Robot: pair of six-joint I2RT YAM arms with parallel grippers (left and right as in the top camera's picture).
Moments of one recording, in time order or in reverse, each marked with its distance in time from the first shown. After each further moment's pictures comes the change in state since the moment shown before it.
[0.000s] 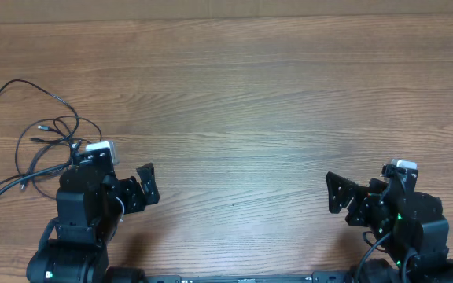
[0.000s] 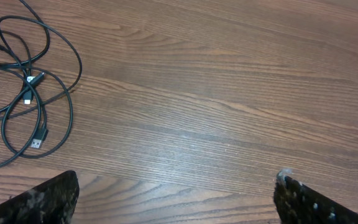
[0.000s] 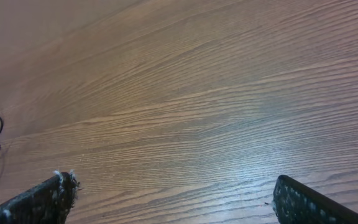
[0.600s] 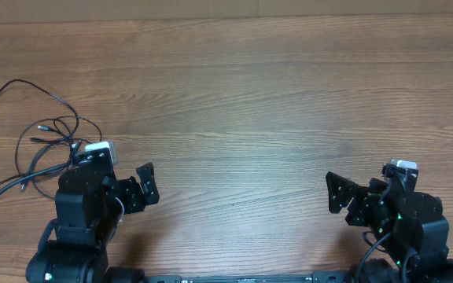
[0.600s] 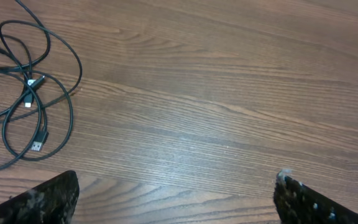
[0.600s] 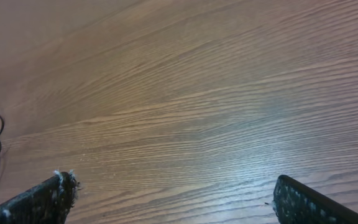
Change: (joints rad) left arm 0.000 -0.005 0.003 0.003 0.000 0.002; right arm 0.000 0.000 0.000 0.002 -0.002 0.000
